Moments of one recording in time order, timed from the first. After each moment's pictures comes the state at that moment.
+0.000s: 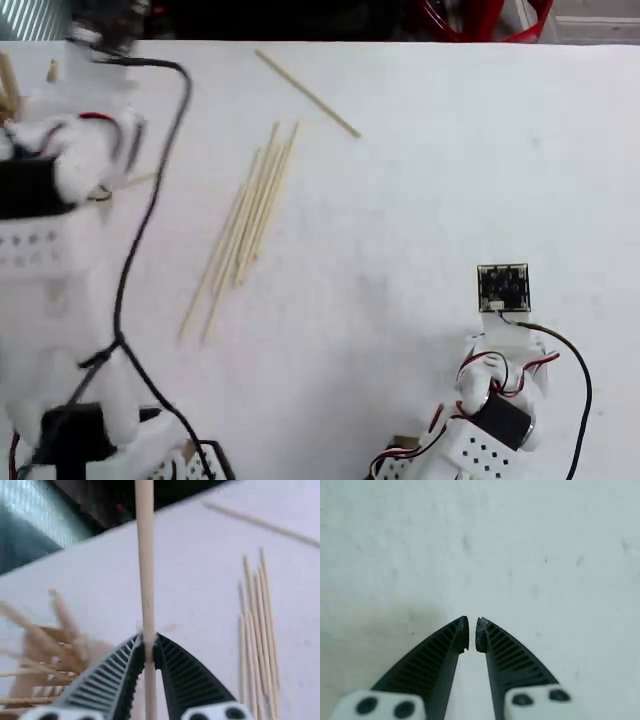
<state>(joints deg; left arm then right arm) -11.1 -16.3 -14.6 80.6 -21.1 29.4 -100.5 96.4 60.7 35.6</state>
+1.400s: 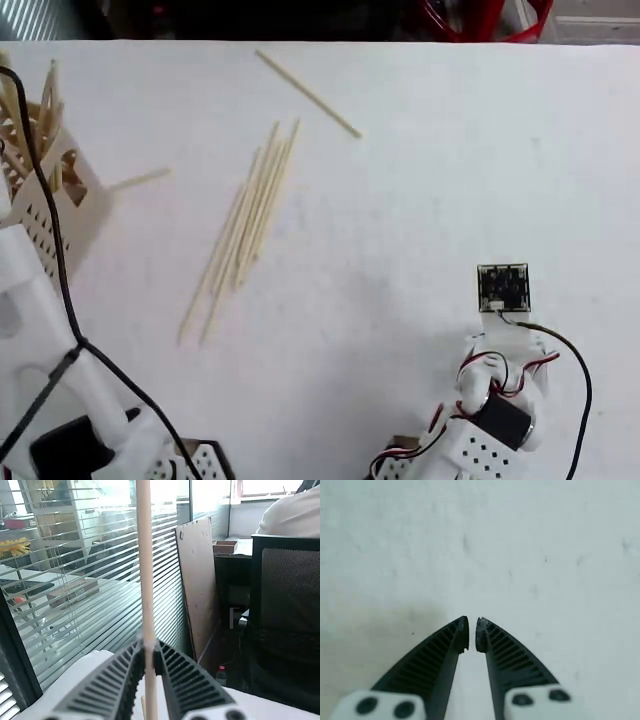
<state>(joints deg) -32.5 -20.9 -3.3 36.2 -3.6 29.4 -100.5 96.4 60.7 35.6</state>
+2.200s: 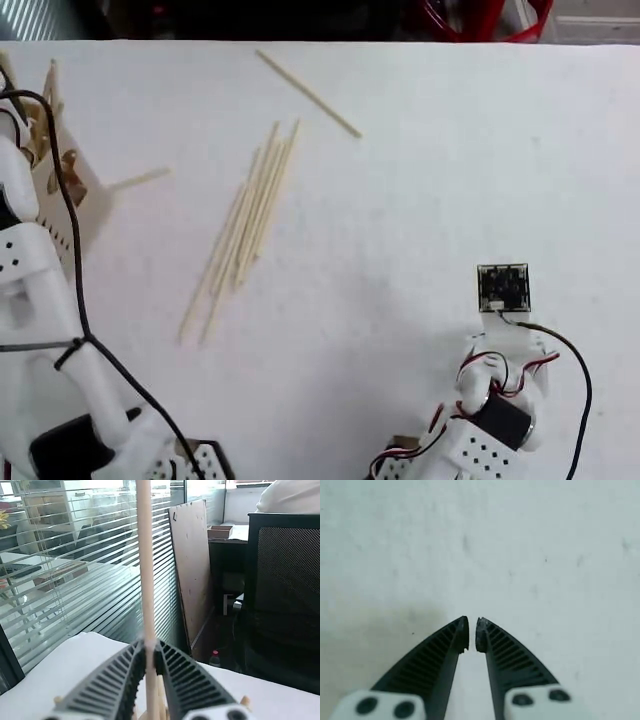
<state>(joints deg) -31.4 -20.8 13.1 23.0 -2.9 29.4 -100.5 96.4 60.7 35.6</state>
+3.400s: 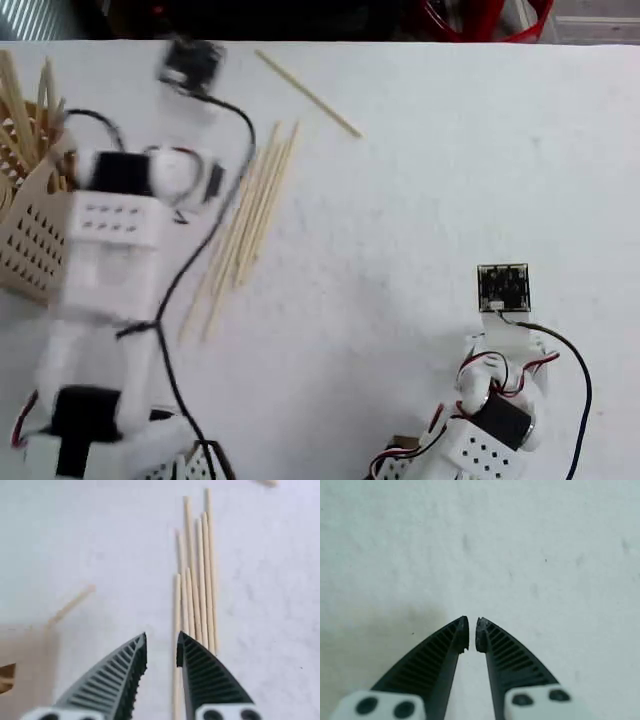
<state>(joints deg) -0.1 -13.0 8.5 72.0 -11.7 29.4 -100.5 96.4 60.7 35.7</state>
